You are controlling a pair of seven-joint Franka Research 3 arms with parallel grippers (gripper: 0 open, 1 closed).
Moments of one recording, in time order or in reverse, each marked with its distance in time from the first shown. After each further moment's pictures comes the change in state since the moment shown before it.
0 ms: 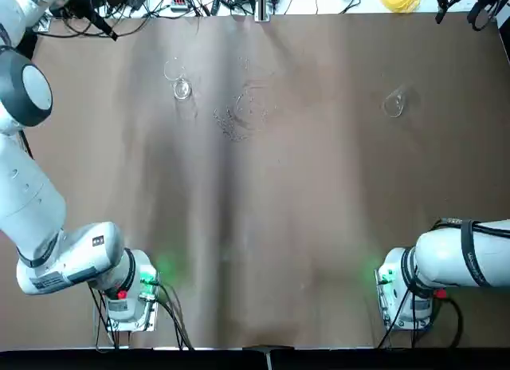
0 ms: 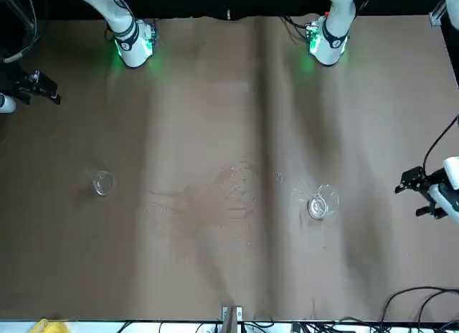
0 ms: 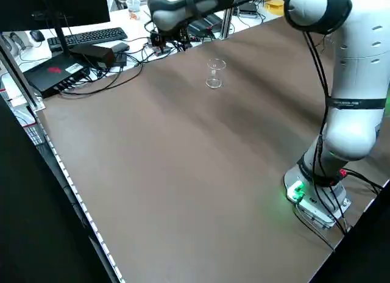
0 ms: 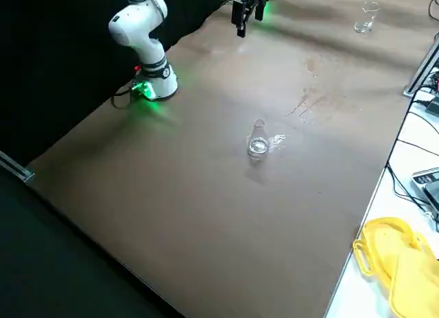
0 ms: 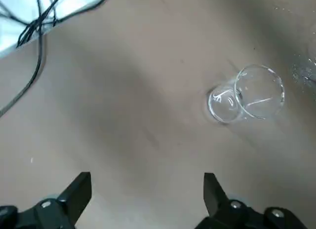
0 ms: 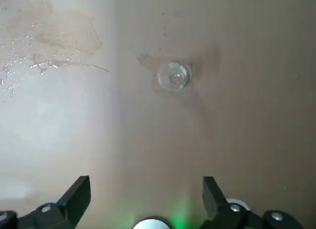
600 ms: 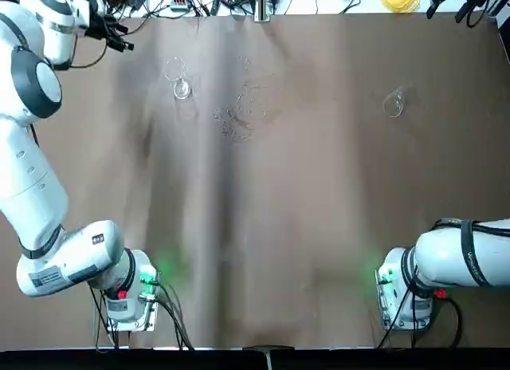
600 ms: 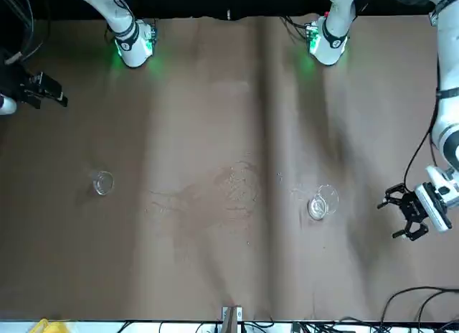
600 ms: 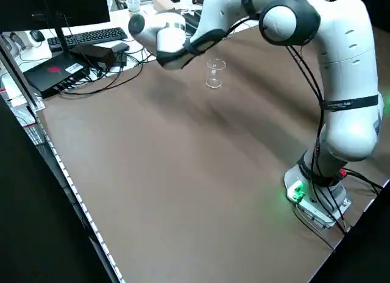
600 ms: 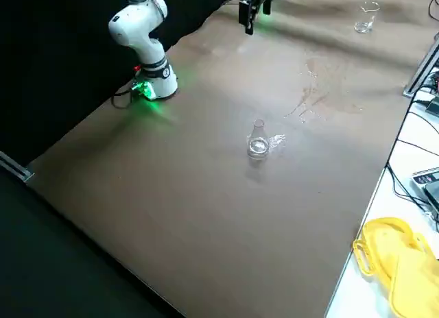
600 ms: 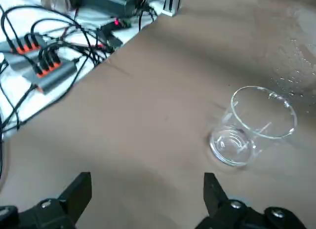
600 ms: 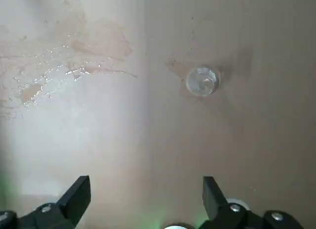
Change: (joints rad) left arm 0.040 0.174 0.001 0.002 -0.525 0.040 0.720; right arm -0.003 0.011 -0.008 -0.001 0.125 0.021 0.000
